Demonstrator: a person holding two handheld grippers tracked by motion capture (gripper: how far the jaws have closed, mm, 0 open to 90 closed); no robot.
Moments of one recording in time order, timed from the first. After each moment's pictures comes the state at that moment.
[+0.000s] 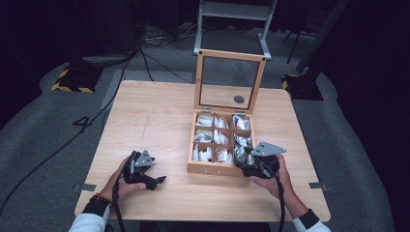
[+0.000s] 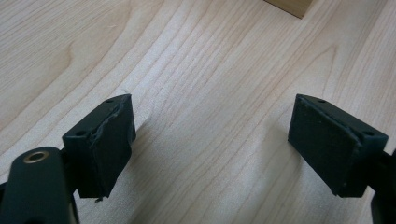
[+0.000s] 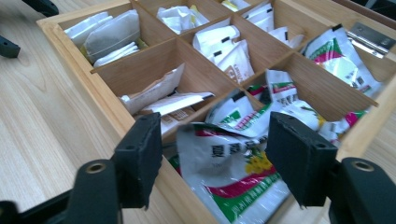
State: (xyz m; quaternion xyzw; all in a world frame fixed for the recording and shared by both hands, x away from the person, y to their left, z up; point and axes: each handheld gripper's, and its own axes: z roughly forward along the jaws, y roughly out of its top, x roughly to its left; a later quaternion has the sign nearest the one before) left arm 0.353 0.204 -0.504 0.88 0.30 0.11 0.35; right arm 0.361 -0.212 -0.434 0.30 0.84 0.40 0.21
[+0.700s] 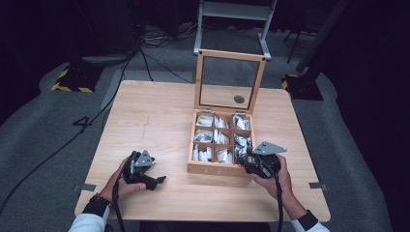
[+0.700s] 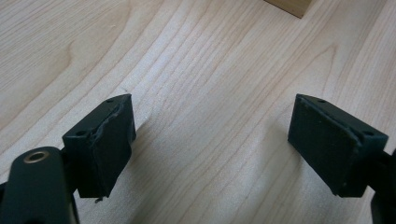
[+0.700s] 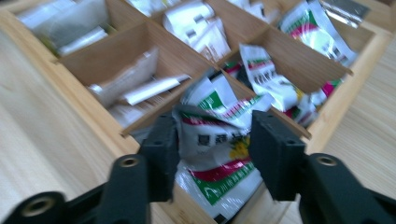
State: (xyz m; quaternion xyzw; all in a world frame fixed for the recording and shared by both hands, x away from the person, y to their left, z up) left arm 0.353 0.205 -0.504 0.88 0.30 0.11 0.35; right arm 0.362 -0.216 -0.437 0.35 0.83 0.37 0.22
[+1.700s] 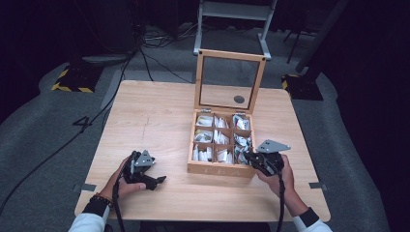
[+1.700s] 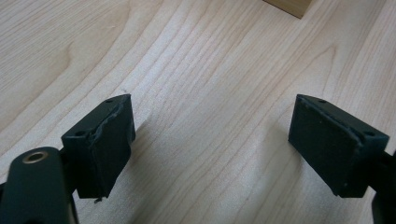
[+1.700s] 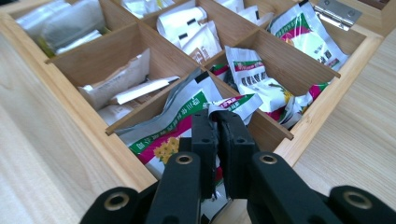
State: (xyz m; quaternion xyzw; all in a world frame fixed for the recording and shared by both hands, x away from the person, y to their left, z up) left arm 0.354 0.204 -0.505 0.88 0.30 0.11 0.35; right arm 0.368 -0.227 -0.435 0.35 0.83 0.38 0.21
